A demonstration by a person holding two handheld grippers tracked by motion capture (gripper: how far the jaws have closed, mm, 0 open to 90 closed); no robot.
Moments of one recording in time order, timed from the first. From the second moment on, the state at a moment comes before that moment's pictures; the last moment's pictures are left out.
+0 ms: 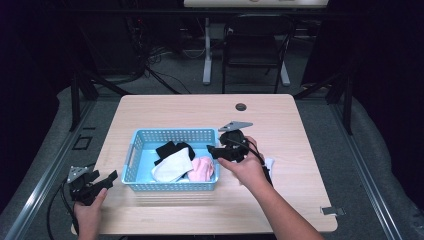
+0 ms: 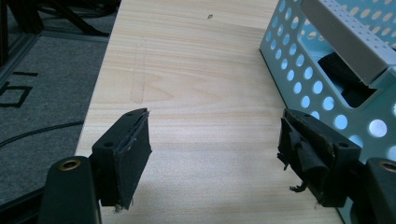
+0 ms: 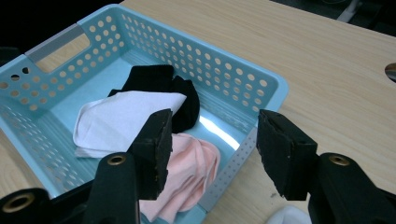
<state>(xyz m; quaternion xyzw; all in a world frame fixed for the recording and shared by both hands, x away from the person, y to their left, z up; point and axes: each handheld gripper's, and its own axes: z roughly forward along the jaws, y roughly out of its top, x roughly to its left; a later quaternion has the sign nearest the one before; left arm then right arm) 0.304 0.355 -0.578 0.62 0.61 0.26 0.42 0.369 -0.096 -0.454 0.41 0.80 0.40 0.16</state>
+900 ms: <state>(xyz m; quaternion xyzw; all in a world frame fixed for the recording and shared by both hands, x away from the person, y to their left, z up) 0.304 0.355 -0.578 0.62 0.61 0.25 0.42 0.404 -0.032 -0.478 0.42 0.83 0.35 0.11</state>
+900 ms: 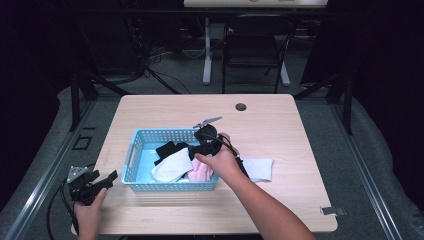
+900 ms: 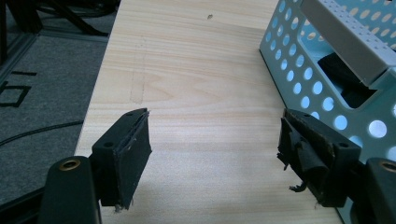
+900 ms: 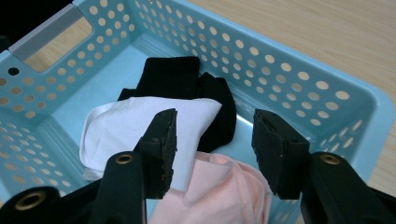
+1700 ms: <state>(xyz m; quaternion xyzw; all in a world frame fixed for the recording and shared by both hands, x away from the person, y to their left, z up) 0.304 0.355 -0.578 0.62 0.61 0.25 0.42 0.427 0.004 -0.513 0.47 0.84 0.27 0.04</state>
